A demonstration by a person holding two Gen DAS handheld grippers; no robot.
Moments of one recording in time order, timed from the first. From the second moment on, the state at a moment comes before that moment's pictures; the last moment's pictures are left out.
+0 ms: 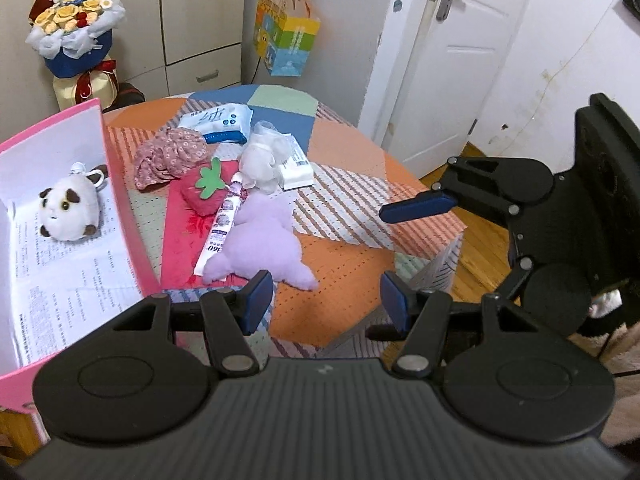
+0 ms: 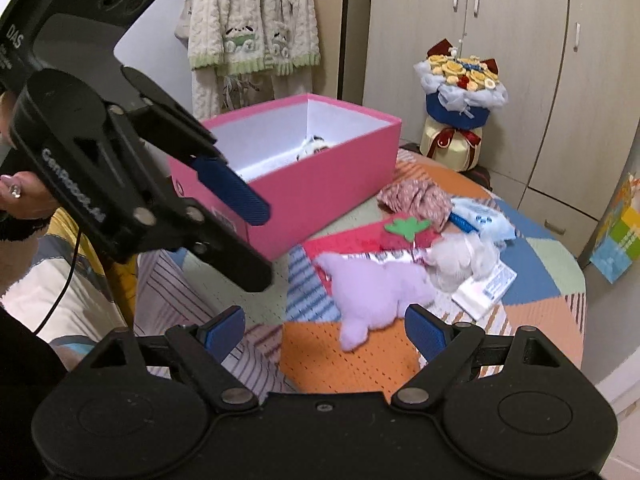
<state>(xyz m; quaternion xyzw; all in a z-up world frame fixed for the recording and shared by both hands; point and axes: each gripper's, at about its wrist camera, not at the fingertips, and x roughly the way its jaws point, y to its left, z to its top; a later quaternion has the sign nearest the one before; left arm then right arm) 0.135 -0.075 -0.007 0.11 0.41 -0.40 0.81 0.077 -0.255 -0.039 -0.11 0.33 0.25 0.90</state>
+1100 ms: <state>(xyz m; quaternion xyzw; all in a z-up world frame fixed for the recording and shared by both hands) 0.200 -0.121 -0.089 0.12 0.41 -0.31 0.85 0.143 -0.254 -0.143 -0.01 0.29 0.20 0.94</state>
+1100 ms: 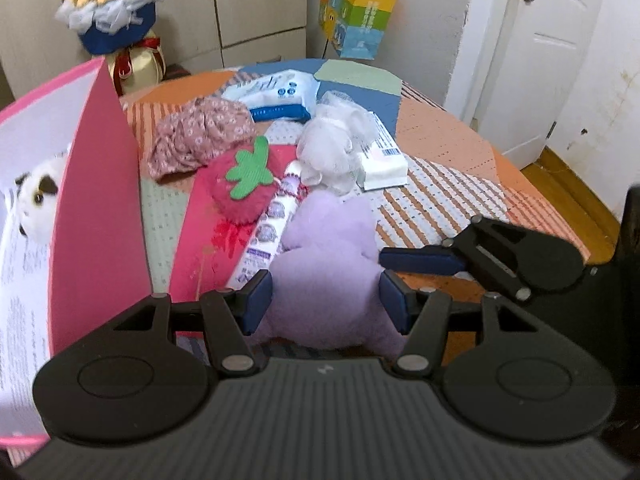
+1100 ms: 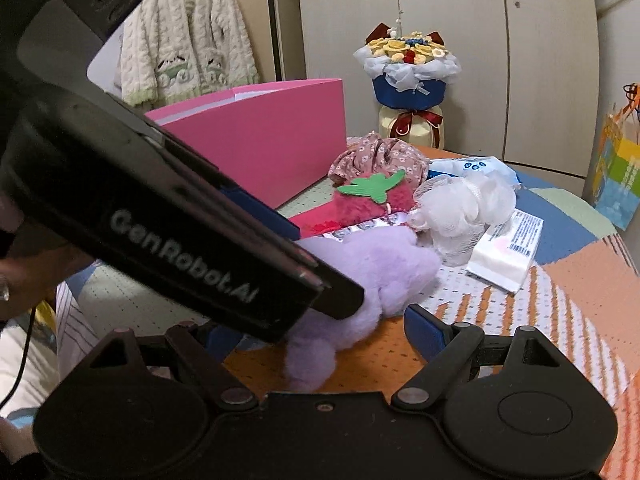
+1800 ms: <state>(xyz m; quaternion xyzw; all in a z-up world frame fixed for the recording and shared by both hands) 0.177 -0.112 -0.106 0.08 0.38 -0.29 0.87 0.110 -0.244 -0.167 0.00 0.21 0.15 0.97</state>
